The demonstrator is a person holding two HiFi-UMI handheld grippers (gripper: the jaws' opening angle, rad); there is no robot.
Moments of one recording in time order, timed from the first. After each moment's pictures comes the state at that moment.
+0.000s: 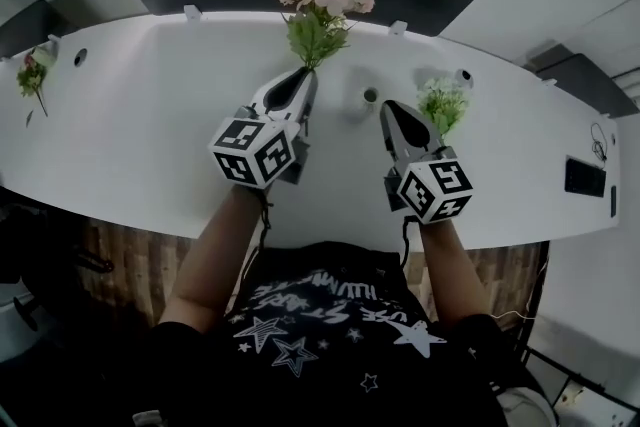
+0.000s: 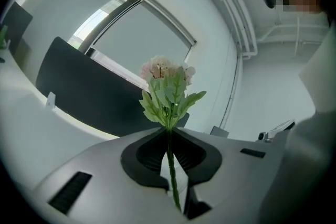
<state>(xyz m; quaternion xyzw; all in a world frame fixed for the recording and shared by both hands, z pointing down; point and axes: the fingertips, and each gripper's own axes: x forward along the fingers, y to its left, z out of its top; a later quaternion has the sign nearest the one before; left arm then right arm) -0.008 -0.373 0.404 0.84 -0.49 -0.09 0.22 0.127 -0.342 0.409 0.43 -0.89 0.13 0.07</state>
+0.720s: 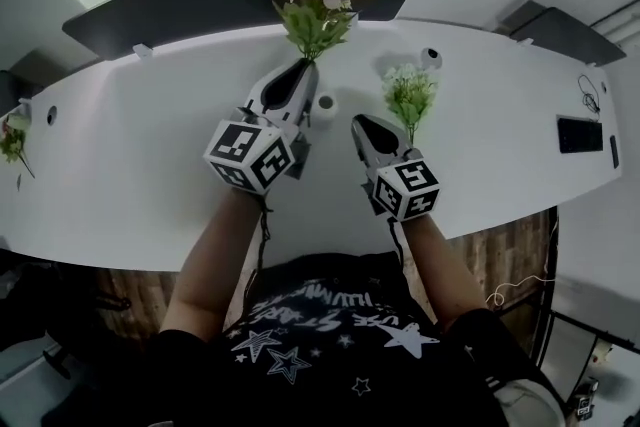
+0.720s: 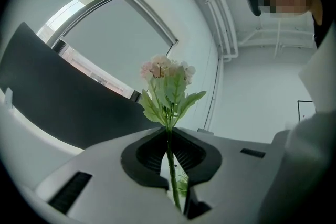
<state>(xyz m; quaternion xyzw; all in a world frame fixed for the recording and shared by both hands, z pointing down) 0.091 -0.413 0.372 0.89 -0.41 -0.11 0.17 0.177 -0.351 0.479 0.45 -0.87 0.17 0.10</state>
